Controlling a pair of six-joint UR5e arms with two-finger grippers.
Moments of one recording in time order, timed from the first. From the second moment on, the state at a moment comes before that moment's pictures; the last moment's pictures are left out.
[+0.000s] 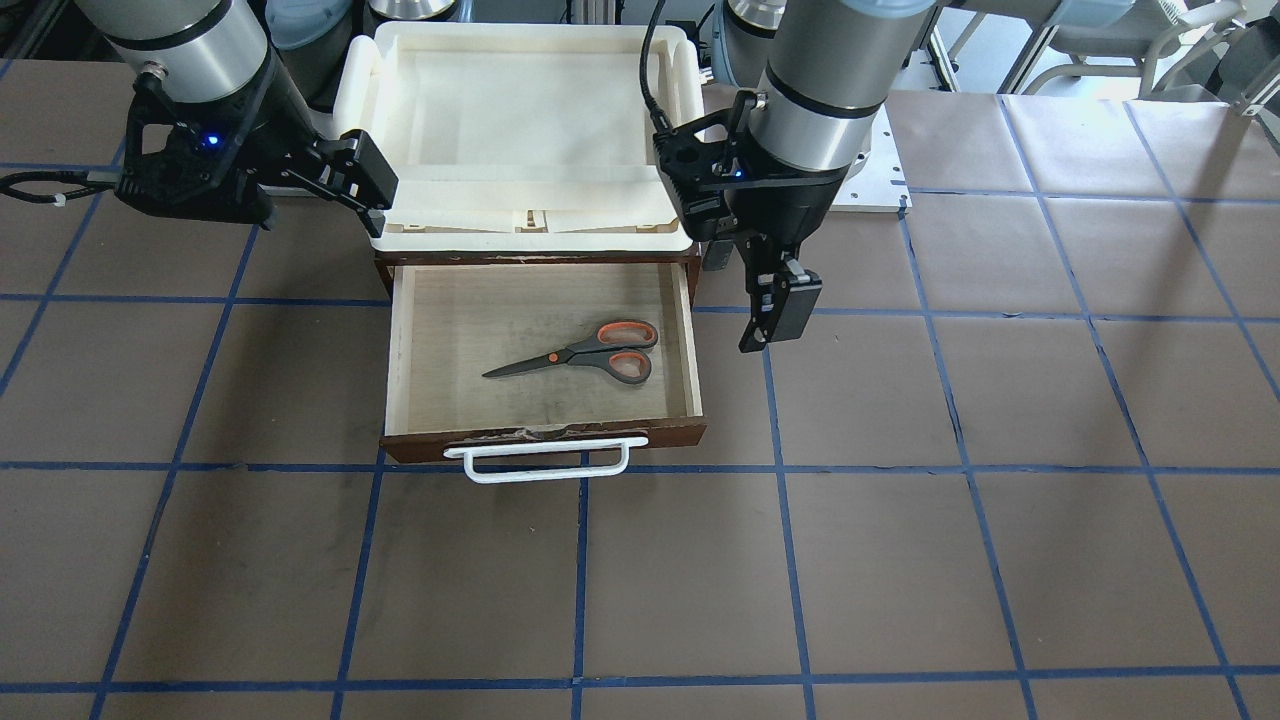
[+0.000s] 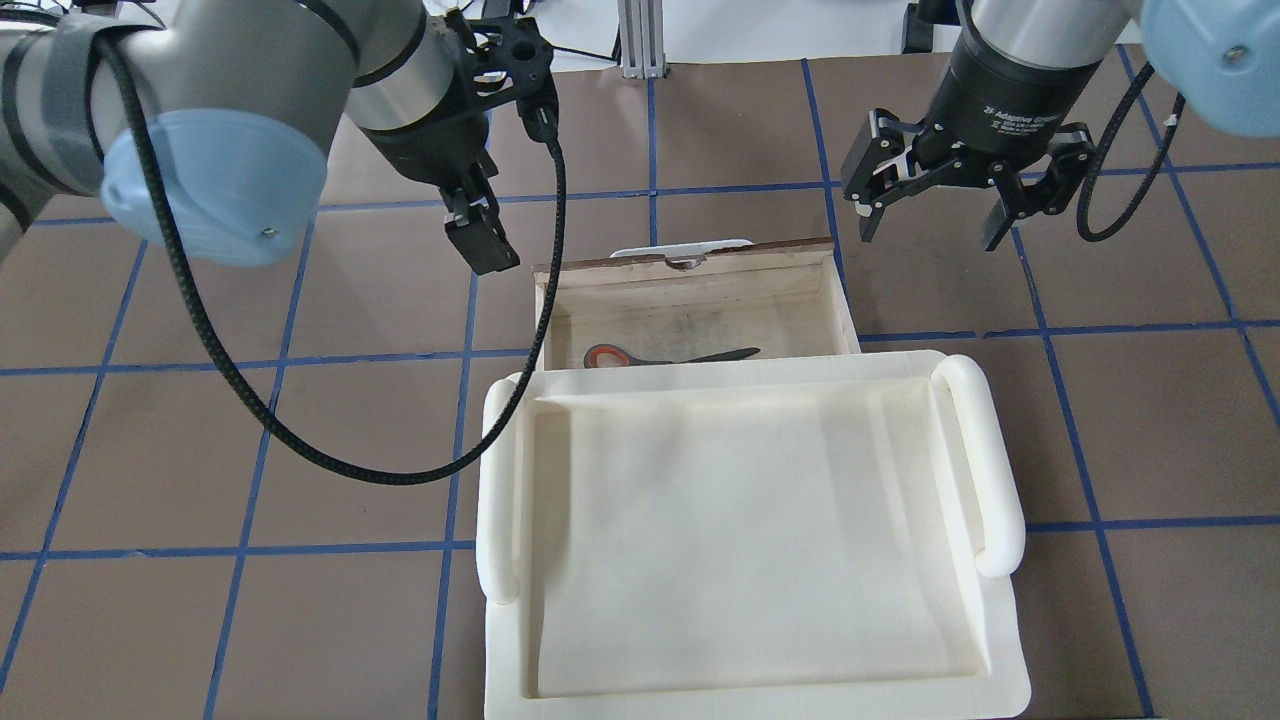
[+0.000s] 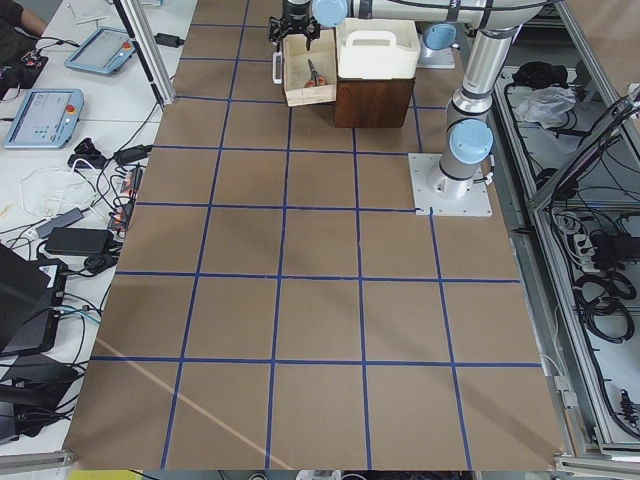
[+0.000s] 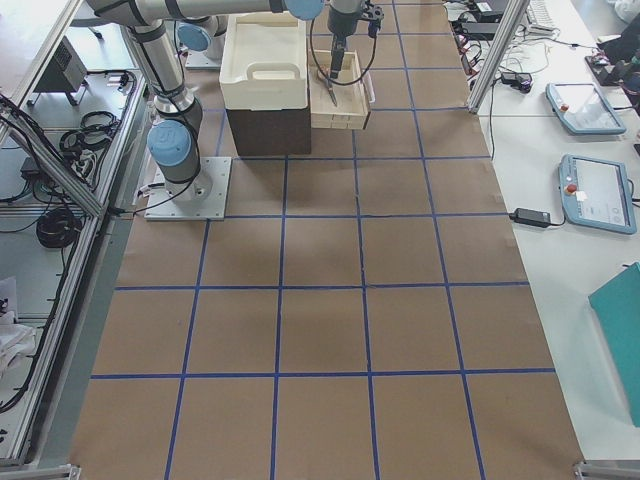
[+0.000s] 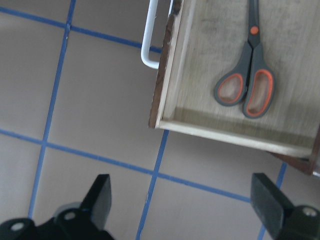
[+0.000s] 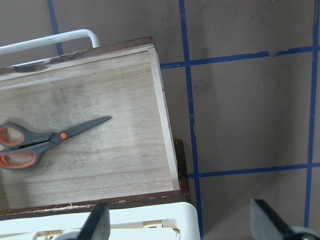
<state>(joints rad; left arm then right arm) -1.71 -1.63 -1.56 -1.40 1.51 1.15 1.59 -1.56 1.50 -1.42 -1.51 0.12</state>
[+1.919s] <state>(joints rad) -1.51 -1.57 -1.56 -1.57 1.57 0.19 1.58 -1.55 1.50 -1.42 -1.51 0.11</state>
